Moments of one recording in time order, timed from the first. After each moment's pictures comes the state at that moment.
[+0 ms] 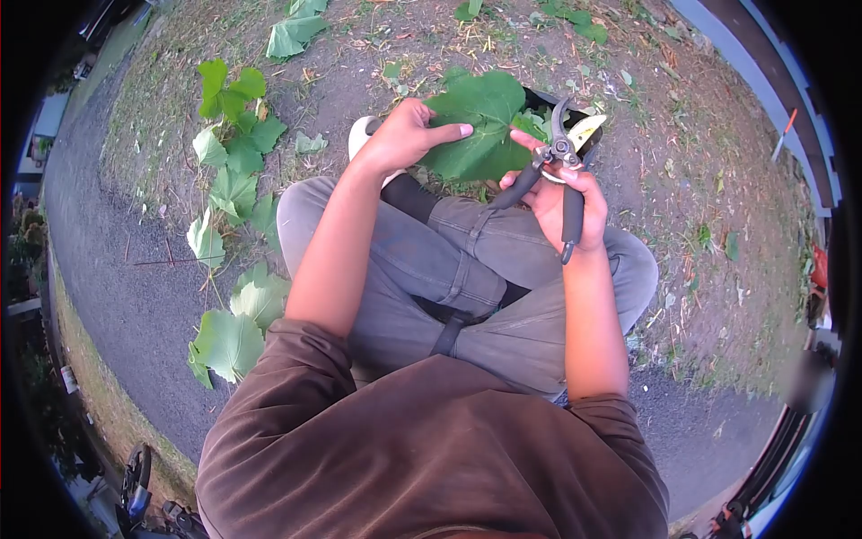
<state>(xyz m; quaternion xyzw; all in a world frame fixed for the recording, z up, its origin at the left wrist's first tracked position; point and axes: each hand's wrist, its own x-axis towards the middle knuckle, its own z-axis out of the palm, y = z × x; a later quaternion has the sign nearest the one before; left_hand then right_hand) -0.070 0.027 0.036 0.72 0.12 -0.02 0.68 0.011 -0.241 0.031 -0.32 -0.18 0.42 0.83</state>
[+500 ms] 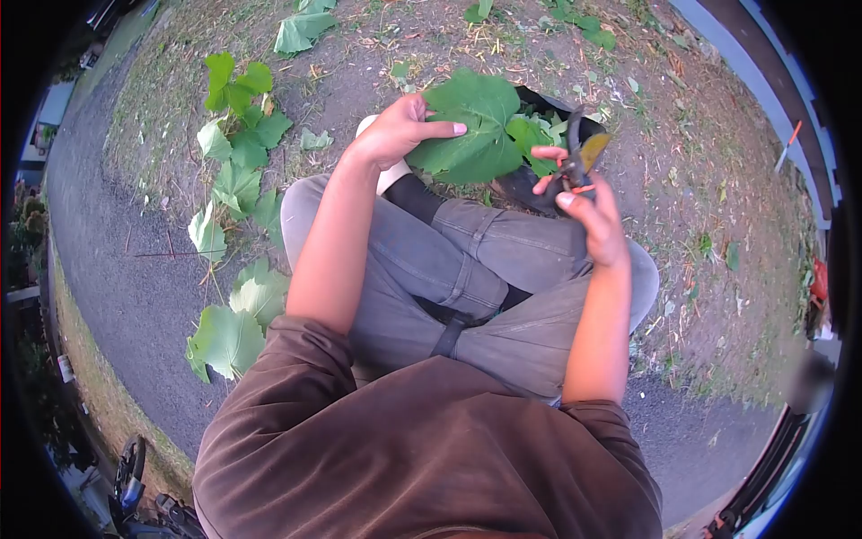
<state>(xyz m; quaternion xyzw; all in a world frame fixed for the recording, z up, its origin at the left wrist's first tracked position) -0.069 0.051 0.024 0.65 0.11 -0.01 0.75 0.024 -0.267 0.058 -0.61 -0.32 0.32 0.65</state>
